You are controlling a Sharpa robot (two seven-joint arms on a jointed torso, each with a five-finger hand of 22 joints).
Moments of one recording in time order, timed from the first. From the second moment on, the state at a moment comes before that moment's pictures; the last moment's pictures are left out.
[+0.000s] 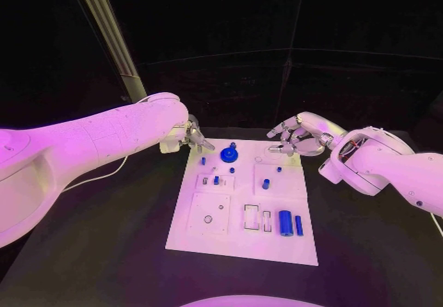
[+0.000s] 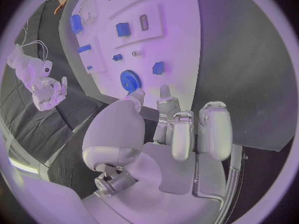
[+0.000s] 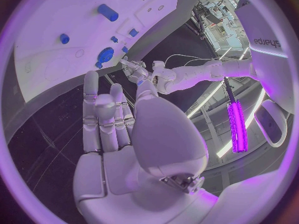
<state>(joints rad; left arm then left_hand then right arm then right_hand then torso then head) 1.40 -0.47 -0.14 0.90 -0.98 0.27 -0.53 1.03 -0.09 0.14 0.28 0.06 0.92 0.06 0.59 0.50 1.25 -0.01 1.10 0.94 1.46 -0.08 1.57 1.31 0.06 1.45 0.03 1.41 1.31 1.28 -0.81 -0.04 1.50 -1.08 -0.28 0.12 1.47 -0.02 -0.17 0.28 0.31 0.85 0.19 0.15 0.07 0.97 0.10 0.82 0.70 1.35 0.02 1.09 0.93 0.18 1.02 0.13 0.82 0.38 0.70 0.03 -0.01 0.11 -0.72</state>
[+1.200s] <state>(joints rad) 1.39 -0.47 -0.14 0.91 -1.02 0.38 -0.50 1.11 -0.07 0.12 0.26 0.06 0.93 0.06 0.57 0.47 1.25 -0.01 1.10 0.94 1.46 -0.08 1.57 1.31 0.06 1.46 0.03 1.41 1.31 1.28 -0.81 -0.04 1.49 -1.08 -0.28 0.12 1.47 -0.02 -0.17 0.28 0.32 0.85 0.19 0.15 0.07 0.97 0.10 0.82 0.70 1.35 0.02 1.09 0.93 0.18 1.02 0.13 0.82 0.38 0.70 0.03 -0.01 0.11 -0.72</state>
